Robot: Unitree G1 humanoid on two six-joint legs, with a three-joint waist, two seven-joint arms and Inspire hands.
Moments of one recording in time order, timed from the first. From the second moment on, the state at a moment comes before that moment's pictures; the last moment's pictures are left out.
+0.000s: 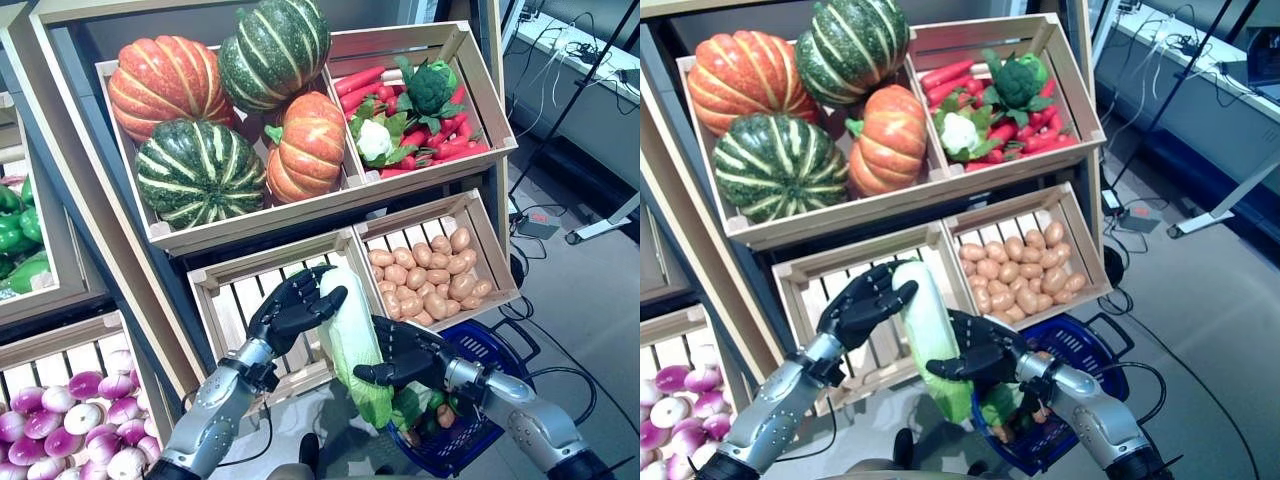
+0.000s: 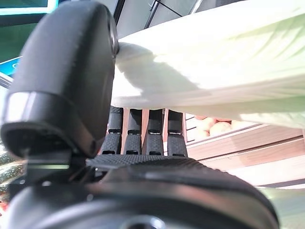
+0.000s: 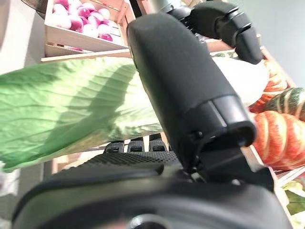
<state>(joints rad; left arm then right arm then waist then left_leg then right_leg) 0.07 0.48 -0.31 -0.02 -0.80 -0.10 -0.16 0.03 -0.58 0.33 -0.02 0.72 0.32 0.44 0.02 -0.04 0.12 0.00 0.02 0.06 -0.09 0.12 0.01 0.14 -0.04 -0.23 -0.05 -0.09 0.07</state>
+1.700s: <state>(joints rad) 0.18 0.51 -0.16 -0.08 -0.84 -0.07 -0.23 0.25 -0.57 0.07 0.01 0.94 0.26 0.32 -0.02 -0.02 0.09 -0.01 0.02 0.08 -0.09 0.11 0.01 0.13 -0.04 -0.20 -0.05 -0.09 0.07</state>
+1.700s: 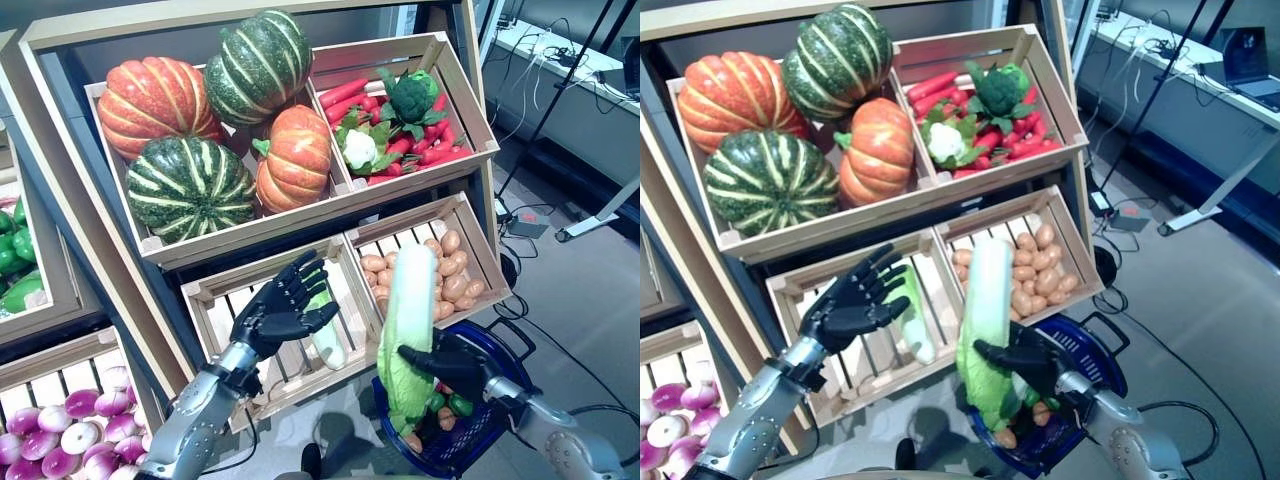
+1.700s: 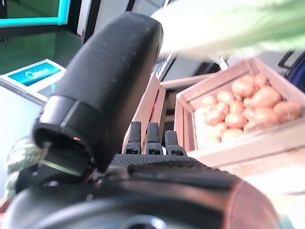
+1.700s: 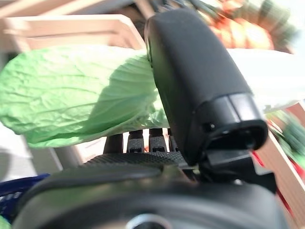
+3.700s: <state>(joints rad) -0.40 0.58 -0.15 0.01 -0.43 -0.40 0.19 -0.73 -0.47 -0.01 1.13 1.38 0.10 -0.25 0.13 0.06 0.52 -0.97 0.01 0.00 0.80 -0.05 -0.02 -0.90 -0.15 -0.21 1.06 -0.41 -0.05</state>
